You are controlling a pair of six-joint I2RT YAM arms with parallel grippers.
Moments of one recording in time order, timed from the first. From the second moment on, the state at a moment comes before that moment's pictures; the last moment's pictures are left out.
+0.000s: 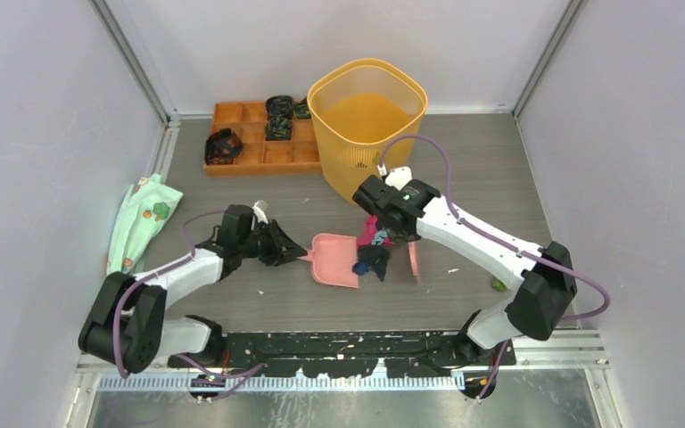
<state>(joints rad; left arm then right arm) -0.35 1.25 0.48 0.03 0.52 -0.94 0.82 1.46 1.32 -1.20 0.58 0.66</state>
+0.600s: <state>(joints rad) -0.36 1.47 0.33 0.55 0.52 -1.11 1.03 1.65 1.35 -0.97 0.56 0.59</state>
